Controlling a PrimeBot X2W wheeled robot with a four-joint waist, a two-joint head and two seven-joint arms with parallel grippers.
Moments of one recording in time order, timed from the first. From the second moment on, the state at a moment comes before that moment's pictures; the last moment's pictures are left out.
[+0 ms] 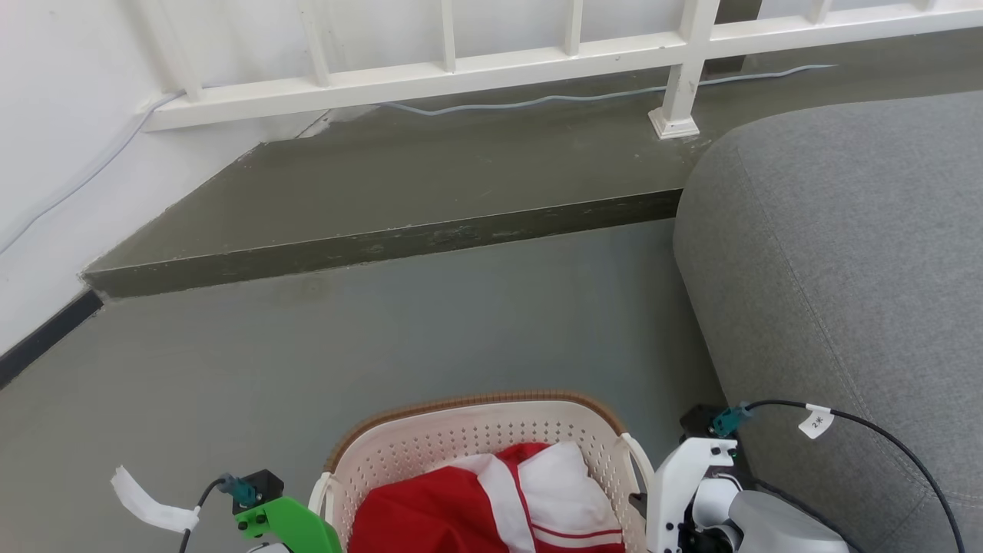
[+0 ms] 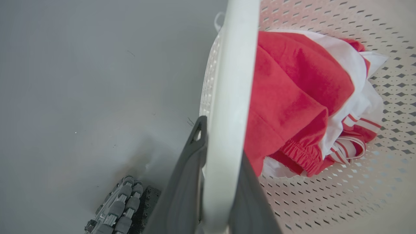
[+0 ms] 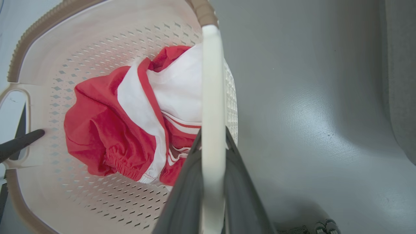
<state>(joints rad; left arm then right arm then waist) -0.41 -0.02 -0.42 1.29 -0.78 -0.12 0.22 -0.43 0.00 0.80 1.19 0.92 0.08 0.17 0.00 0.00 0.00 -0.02</state>
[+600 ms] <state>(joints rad) -0.41 -0.02 -0.43 1.28 -0.79 -0.12 0.22 -0.43 0.00 0.81 1.19 0.93 0.08 0.18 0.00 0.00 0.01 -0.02</state>
